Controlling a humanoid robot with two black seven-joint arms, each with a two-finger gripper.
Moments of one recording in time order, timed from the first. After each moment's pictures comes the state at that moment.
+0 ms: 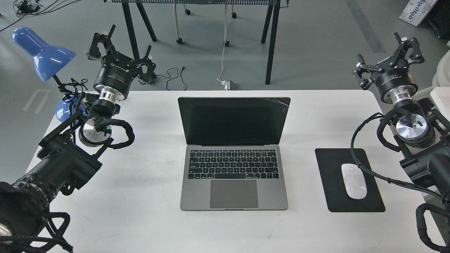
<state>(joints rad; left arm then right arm) -0.75 0.20 -0.88 -0.66 -0.12 -0.49 -0.40 0.71 -0.31 1.12 0.60 -0.06 0.33 0.22</state>
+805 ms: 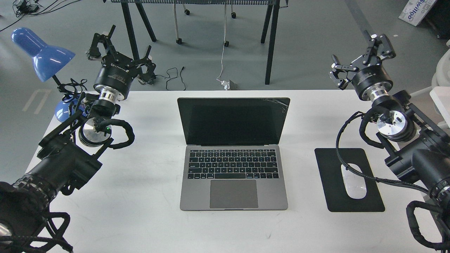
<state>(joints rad) -0.75 0.20 -0.87 -0.66 -0.12 -0.49 -0.40 0.80 -0.24 0.87 0.60 -0.07 0.33 0.22</state>
